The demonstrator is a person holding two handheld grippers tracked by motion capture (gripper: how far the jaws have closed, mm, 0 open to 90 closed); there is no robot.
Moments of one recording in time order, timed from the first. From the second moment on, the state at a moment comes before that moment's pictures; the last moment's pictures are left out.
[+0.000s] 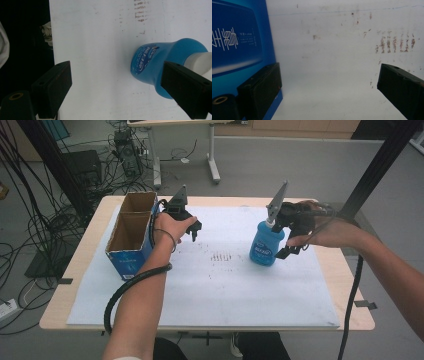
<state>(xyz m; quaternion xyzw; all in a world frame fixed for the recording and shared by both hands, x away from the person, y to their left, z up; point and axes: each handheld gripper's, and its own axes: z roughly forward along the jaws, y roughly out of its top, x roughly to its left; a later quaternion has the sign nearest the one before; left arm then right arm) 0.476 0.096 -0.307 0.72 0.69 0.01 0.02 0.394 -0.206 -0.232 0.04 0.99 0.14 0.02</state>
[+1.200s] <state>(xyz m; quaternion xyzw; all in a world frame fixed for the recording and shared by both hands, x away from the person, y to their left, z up) 0.474 0.093 -0.312 0.73 0.69 0.01 0.02 0.381 -0.266 -0.227 0.12 0.98 0.16 0.04</state>
